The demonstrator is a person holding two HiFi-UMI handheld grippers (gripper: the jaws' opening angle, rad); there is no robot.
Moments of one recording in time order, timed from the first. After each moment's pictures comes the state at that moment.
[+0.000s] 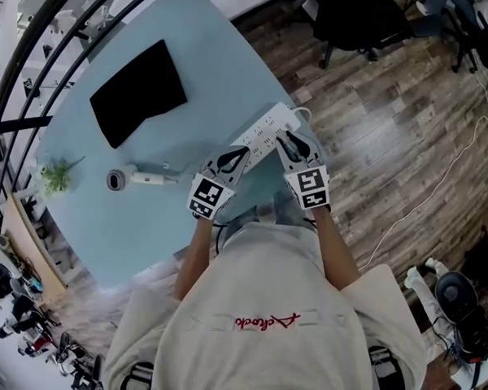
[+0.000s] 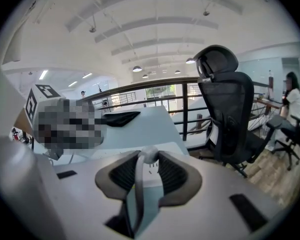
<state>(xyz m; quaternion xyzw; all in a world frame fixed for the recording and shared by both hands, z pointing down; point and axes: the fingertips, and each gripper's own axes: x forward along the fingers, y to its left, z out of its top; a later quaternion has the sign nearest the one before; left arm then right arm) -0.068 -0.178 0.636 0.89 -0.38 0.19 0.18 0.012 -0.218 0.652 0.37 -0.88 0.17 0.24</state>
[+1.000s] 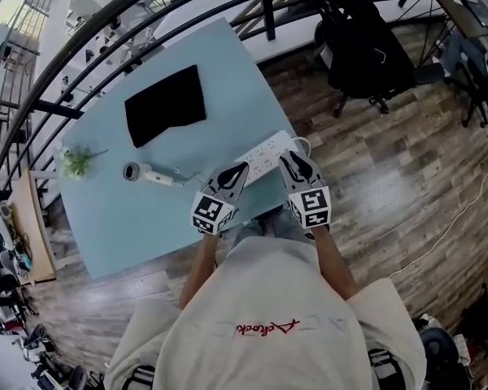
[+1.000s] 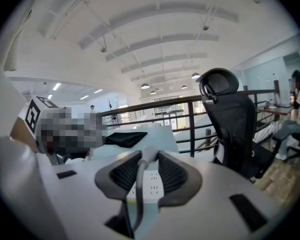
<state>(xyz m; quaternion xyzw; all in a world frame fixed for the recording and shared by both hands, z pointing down) -0.058 -0.170 0.552 0.85 -0.50 0.13 0.13 0.031 -0.215 0.570 0.33 -0.92 0.14 0.15</state>
